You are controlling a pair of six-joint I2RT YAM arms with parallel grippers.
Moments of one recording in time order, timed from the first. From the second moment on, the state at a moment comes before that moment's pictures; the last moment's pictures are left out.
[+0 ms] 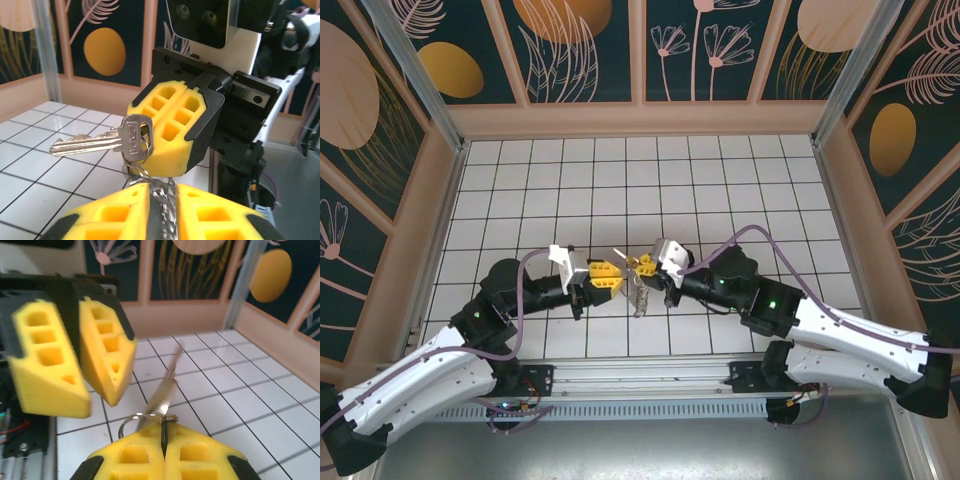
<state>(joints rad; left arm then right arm) -0.86 0.63 0.54 0.08 0.45 -0.11 1.13 0.89 0.75 -0.04 -0.04 -0.16</state>
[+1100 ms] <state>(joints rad) -0.86 0.33 0.33 -0.05 -0.24 -0.26 0.88 1.63 1.24 -0.17 -0.08 -0.07</state>
